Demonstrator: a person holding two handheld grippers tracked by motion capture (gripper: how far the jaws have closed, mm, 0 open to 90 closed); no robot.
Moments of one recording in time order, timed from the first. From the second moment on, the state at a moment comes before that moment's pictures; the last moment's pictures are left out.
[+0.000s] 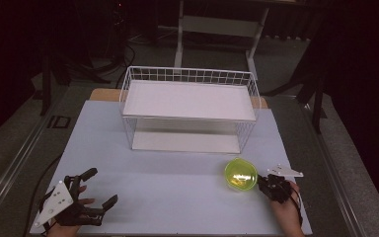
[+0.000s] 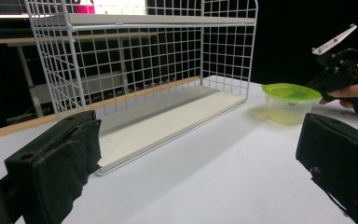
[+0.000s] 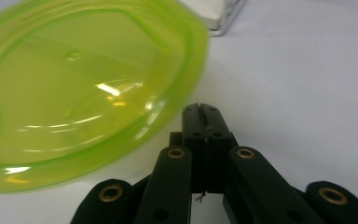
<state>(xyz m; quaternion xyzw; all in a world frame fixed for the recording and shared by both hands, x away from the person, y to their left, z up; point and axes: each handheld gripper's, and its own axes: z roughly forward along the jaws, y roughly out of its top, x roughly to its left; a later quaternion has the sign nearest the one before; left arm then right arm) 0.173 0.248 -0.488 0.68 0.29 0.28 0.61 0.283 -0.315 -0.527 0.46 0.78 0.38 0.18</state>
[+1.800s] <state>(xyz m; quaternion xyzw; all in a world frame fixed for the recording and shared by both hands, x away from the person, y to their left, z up) 0.171 0.245 -0.487 0.69 0.28 0.29 0.60 0.277 -0.227 -0.533 0.38 0.83 0.39 0.09</state>
